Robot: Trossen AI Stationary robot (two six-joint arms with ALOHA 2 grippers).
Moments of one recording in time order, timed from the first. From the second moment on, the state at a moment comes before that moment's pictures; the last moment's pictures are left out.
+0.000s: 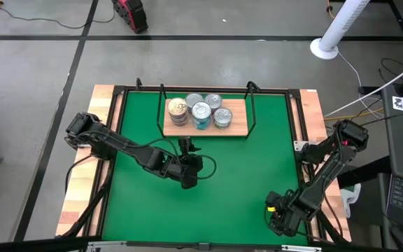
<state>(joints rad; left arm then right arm) -0.34 1.71 1.31 -0.53 -0.73 -0.08 1.00 1.60 0.94 -0.70 -0.05 1.65</state>
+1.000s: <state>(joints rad) -0.34 1.71 1.31 -0.53 -0.73 -0.08 1.00 1.60 0.93 -0.99 -0.04 1.72</state>
